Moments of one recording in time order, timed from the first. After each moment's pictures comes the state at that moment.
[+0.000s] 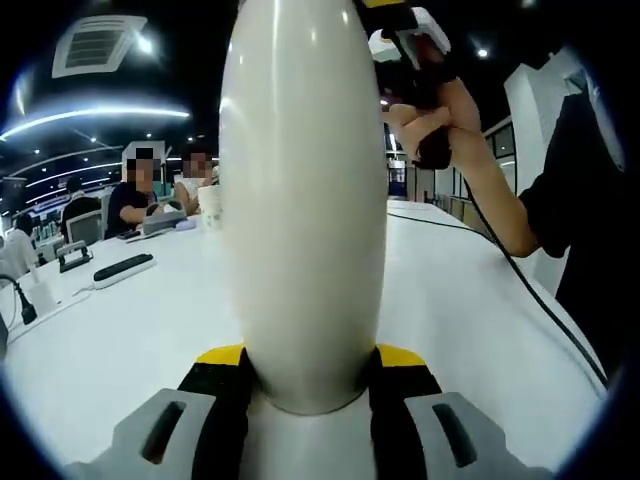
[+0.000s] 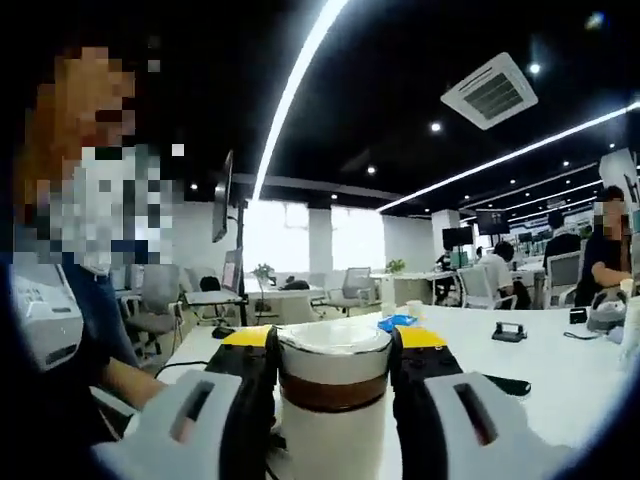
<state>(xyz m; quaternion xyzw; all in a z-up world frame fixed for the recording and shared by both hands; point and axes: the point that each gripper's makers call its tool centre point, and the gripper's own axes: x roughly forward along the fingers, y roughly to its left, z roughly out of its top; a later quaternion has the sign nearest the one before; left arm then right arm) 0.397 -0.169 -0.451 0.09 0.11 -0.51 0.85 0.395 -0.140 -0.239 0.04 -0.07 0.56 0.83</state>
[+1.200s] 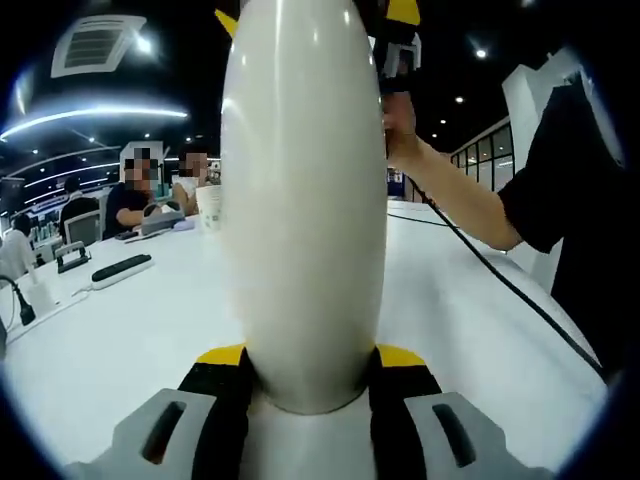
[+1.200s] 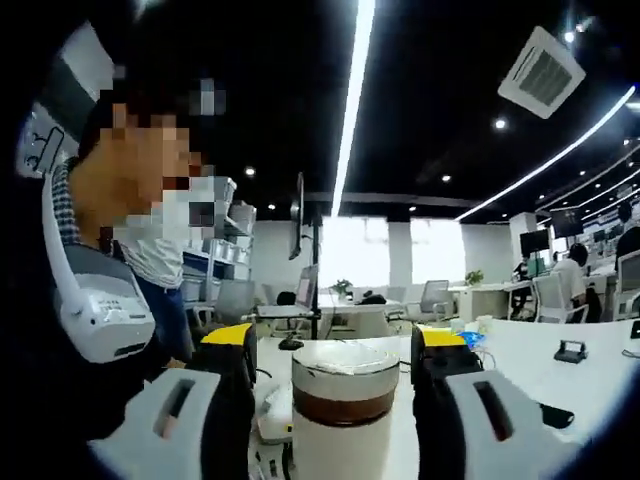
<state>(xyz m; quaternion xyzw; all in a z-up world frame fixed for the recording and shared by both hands) 0.395 -0.170 -0.450 0.09 0.11 -0.52 0.84 0.378 -0.150 -0.214 0.05 -0.11 0.63 0.77</state>
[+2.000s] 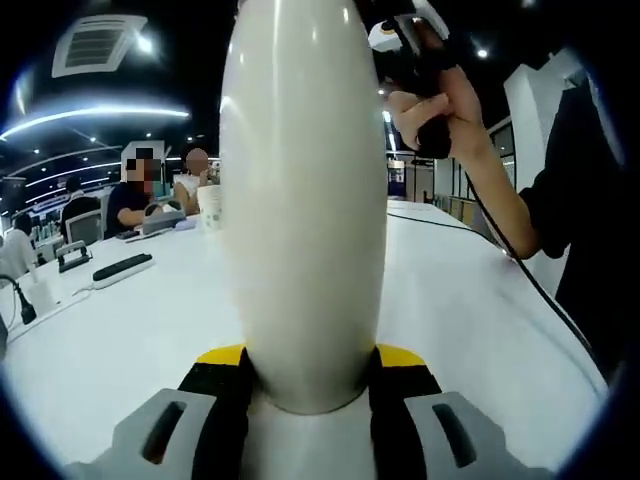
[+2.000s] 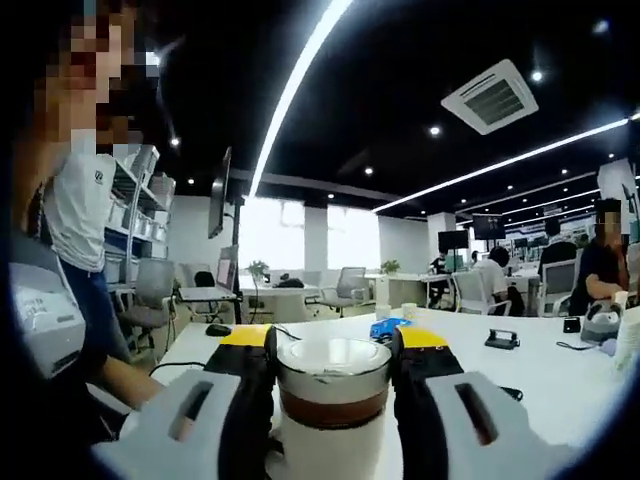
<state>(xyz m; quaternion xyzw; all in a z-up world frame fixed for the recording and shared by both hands) 0.395 -0.170 -0.449 0.09 0.11 -0.52 0.84 0.392 -0.137 -0.231 0.03 -0.07 0.55 0.83</state>
